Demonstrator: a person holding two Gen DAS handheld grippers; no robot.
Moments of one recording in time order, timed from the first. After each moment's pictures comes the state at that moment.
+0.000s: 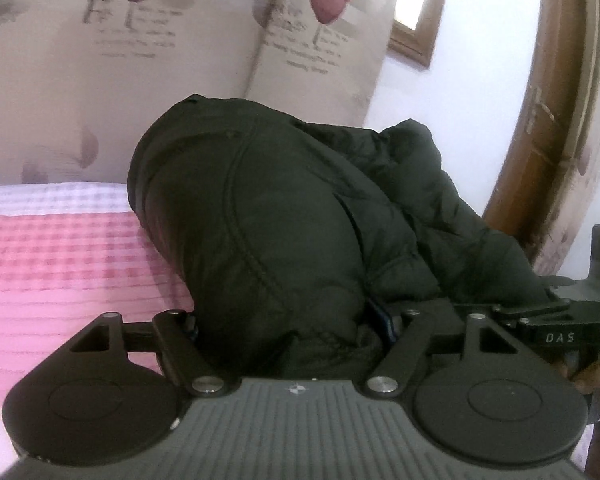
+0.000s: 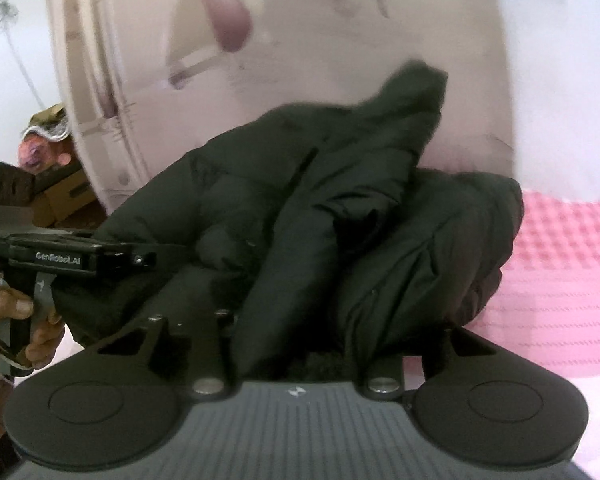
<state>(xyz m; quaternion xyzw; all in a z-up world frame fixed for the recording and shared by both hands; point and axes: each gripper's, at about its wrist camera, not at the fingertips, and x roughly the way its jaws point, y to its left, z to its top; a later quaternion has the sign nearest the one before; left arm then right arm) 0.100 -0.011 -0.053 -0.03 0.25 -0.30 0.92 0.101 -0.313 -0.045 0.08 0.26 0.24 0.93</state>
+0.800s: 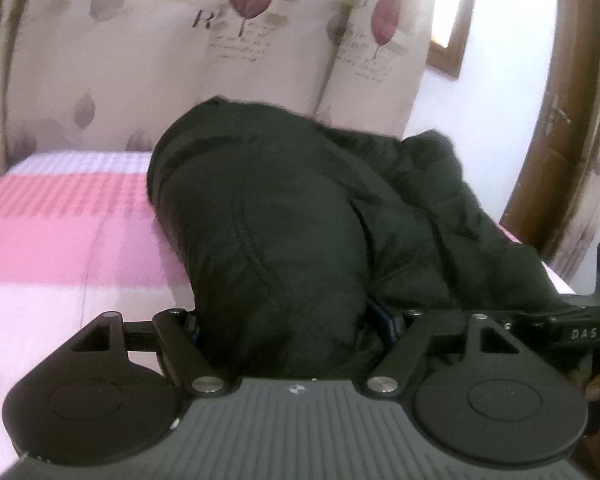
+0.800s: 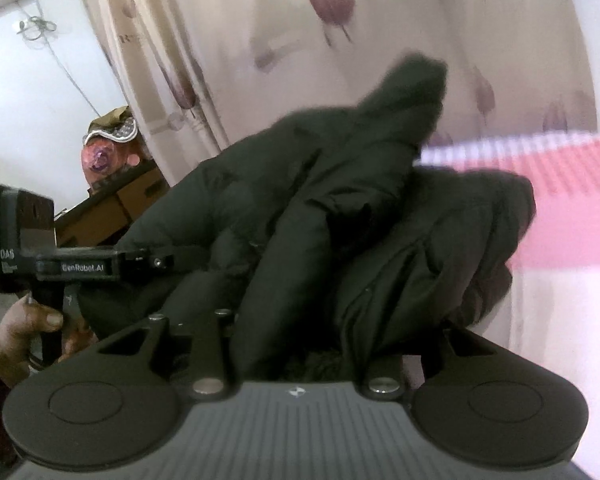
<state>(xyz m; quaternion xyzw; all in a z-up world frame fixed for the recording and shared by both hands) 0.007 0.126 -0.072 -0.04 0.26 -0.25 0.93 0.021 -0.205 -0.057 0.16 0.28 0.29 0.90</state>
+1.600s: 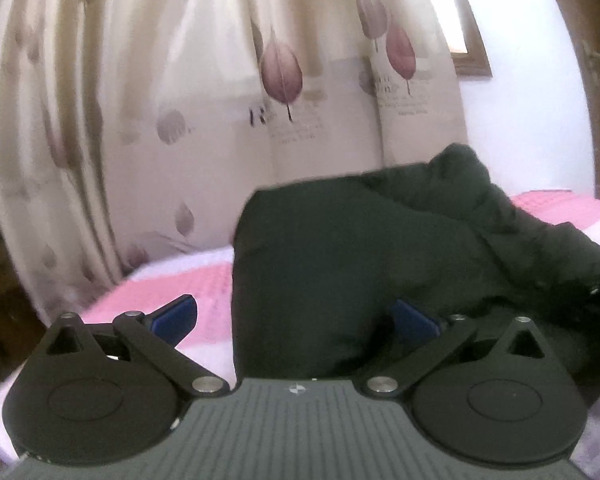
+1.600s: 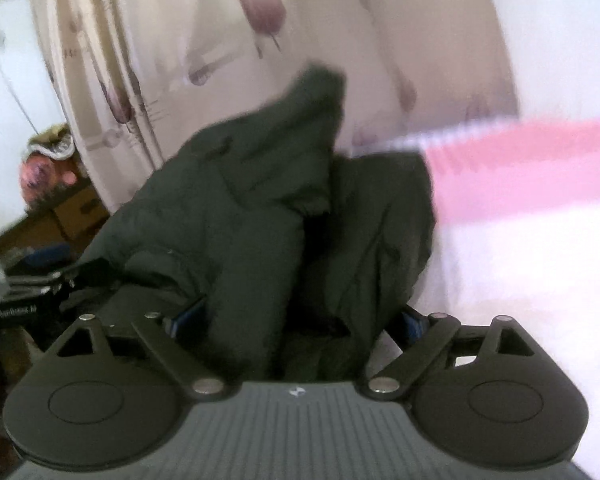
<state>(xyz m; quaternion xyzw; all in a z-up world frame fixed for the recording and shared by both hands) -0.066 0.087 -0.073 0.11 0.09 -0.08 0.99 -0.025 -0.204 -0.072 0.12 0.23 0.17 0.95</state>
